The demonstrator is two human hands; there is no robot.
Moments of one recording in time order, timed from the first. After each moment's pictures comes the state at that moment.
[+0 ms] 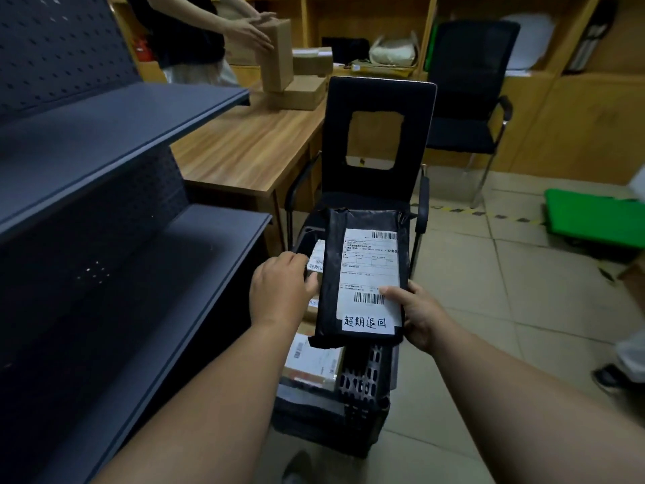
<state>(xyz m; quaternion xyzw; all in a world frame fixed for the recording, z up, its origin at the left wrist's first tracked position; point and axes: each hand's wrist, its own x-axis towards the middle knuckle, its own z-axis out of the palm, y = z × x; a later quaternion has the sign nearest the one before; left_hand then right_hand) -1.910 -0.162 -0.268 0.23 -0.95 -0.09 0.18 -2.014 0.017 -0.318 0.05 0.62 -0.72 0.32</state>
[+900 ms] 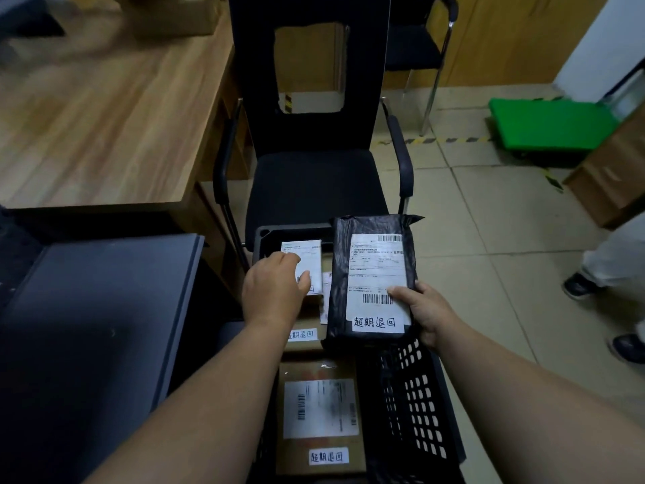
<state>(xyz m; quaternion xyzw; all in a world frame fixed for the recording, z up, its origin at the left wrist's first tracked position) -2.131 -0.290 -0.397 0.12 -0.98 -0.15 0.06 -2.164 -0.066 -0.444 0.27 0.62 -0.69 0.24</state>
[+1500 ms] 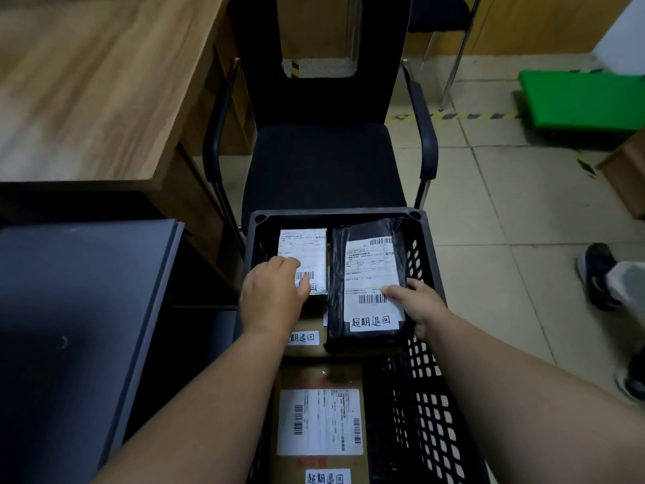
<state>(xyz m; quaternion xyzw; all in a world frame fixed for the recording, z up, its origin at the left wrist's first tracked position) -2.160 -0.296 -0.464 0.13 -0.98 -0.15 0.03 -2.214 -0.088 -0.512 0.30 0.66 -0.63 0.28</state>
